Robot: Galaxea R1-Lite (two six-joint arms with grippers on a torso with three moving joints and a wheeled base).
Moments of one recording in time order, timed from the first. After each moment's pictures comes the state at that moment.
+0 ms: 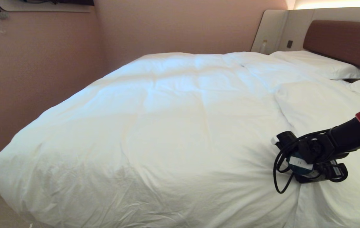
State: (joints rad) left arm -0.01 0.00 -0.02 0.05 0.00 0.03; right arm 0.10 2.07 -1.08 0.28 -0.98 0.27
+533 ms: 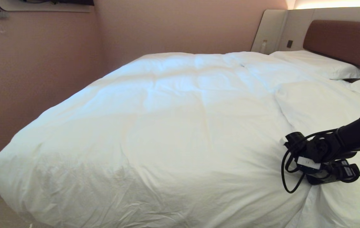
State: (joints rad) left arm -0.01 0.00 -0.02 0.05 0.00 0.03; right arm 0.04 2.08 -1.08 0.31 -1.01 0.25
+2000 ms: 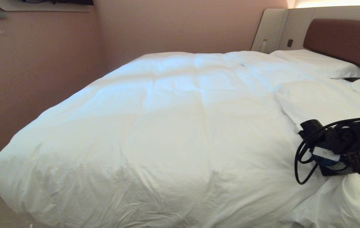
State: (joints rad) left arm -0.01 0.00 -0.02 0.05 0.00 0.03; right arm 0.04 1.90 -1.08 0.38 -1.00 0.24
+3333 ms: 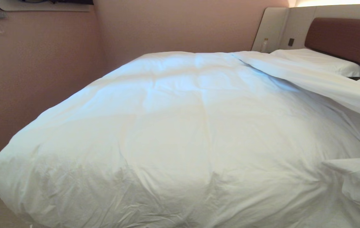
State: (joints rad) left arm -0.01 0.00 -0.02 0.05 0.00 0.03; right arm -0.34 1.40 -1.12 0.34 -1.01 -0.39
